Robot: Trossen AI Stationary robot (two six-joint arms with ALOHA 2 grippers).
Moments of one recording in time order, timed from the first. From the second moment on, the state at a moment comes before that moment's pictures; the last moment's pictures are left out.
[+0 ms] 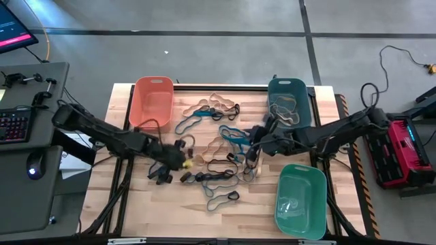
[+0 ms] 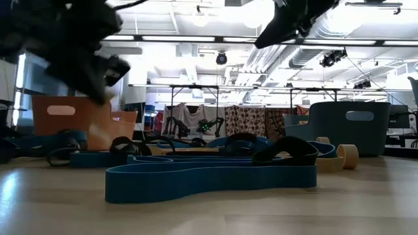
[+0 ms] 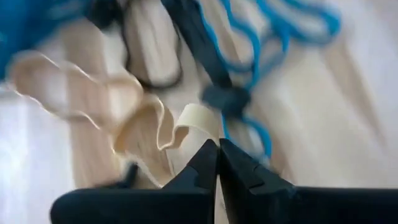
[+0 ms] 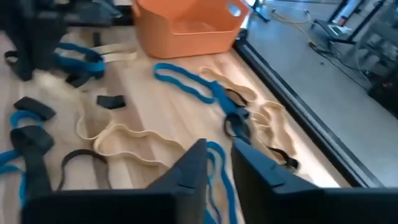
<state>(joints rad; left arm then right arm) -0.25 1.20 0.60 -0.24 -0.02 0.04 0.24 1.32 0.95 -0.28 0.68 0.20</state>
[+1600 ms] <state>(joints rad) -0.07 1.12 0.60 0.40 0.09 -0.08 0.22 1.79 1.12 0.47 0.49 -0.07</state>
